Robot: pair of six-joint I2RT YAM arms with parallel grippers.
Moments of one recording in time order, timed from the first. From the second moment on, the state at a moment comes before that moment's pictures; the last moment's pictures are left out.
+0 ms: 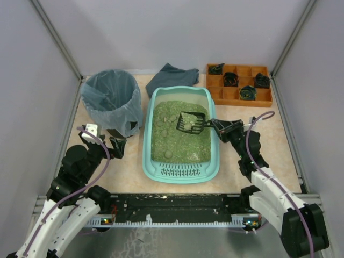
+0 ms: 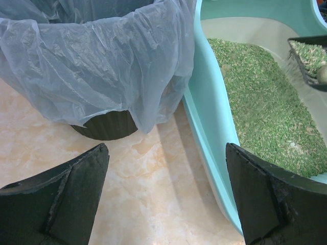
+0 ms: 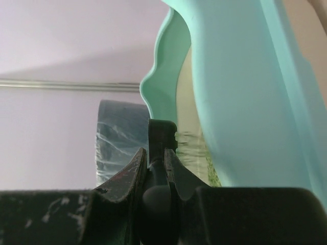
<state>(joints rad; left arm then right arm) -0.51 0.34 0.66 -0.52 -0.22 -0.17 0.29 0.84 0.30 0.46 -0.10 1.39</state>
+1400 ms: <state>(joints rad) -0.51 0.35 0.66 -0.52 -0.21 -0.17 0.23 0.95 0.38 0.57 -0.27 1.40</state>
